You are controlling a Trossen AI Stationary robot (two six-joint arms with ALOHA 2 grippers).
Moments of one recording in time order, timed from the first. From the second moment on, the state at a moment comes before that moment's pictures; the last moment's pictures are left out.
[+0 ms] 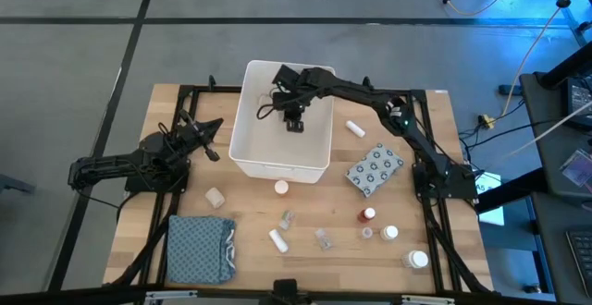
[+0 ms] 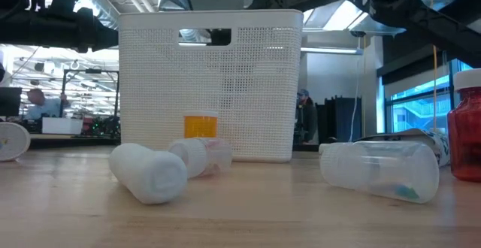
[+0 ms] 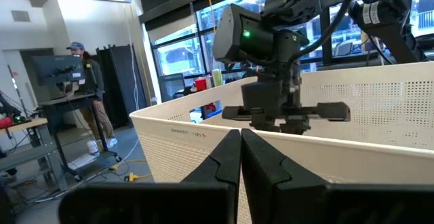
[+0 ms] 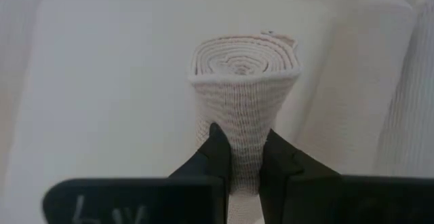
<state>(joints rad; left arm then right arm) 0.17 0.00 0.01 0.21 -0.50 0.25 -0.42 2.37 2.25 -1.02 -0.22 -0.45</state>
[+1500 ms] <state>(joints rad) 0.17 0.00 0.01 0.21 -0.50 0.25 -0.42 2.46 2.25 -0.75 -0.19 -0.32</state>
